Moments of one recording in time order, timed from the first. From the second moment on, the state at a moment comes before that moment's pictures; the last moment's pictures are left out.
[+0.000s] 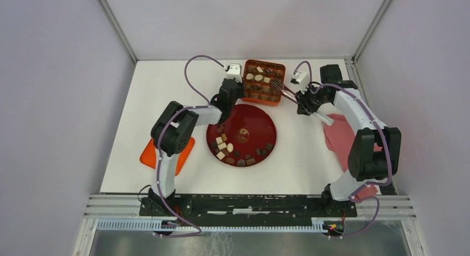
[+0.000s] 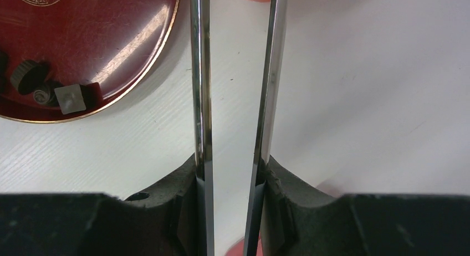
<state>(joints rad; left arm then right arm) -0.58 2.11 1.27 0.64 -0.28 -0.23 0.05 1.62 1.29 -0.75 -0.51 -0.69</state>
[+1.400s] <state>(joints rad) -0.62 2.32 1.69 0.22 -0.05 -0.28 -0.05 1.62 1.24 -0.78 -0.42 -0.72</state>
